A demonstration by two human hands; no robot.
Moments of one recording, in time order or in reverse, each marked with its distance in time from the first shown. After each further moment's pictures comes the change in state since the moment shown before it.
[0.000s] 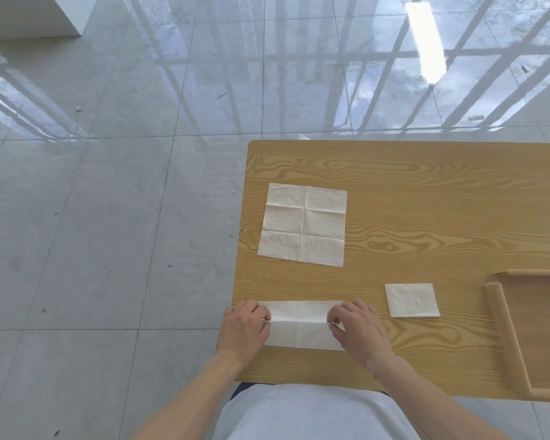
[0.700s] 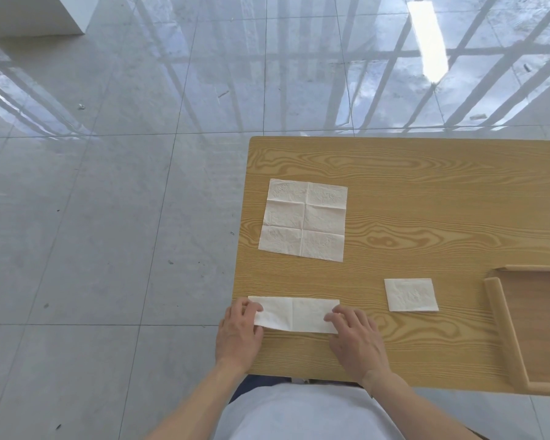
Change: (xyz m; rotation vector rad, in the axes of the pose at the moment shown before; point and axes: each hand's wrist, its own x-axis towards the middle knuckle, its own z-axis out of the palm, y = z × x) left_hand -0.023 0.004 0.007 -0.093 -0.011 -0.250; right_hand -0.032 -0.005 0.025 -0.040 0.109 0.010
